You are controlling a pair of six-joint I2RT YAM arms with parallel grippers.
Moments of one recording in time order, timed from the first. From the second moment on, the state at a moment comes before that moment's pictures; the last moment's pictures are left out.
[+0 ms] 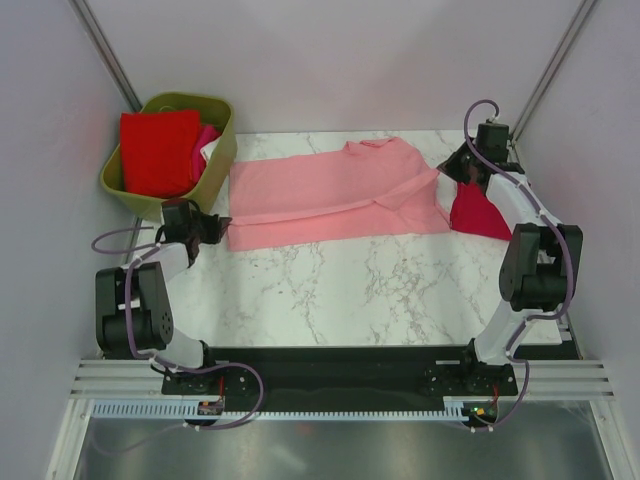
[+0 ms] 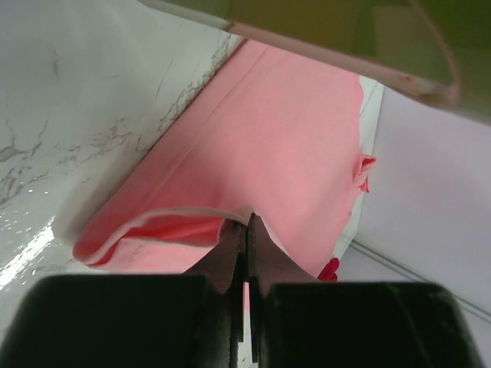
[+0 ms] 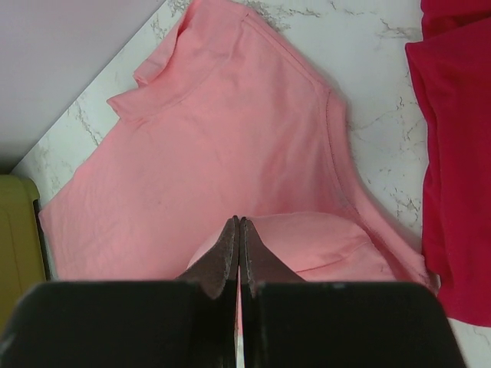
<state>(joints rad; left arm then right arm) 0.14 1.51 0.69 0.17 0.21 -1.25 -0.06 1.79 1.41 -0.25 -0.16 0.66</state>
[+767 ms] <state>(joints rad) 0.13 1.67 0.74 0.21 0.19 -1.35 -0.02 1.93 1.52 -0.25 -0.07 0.68</state>
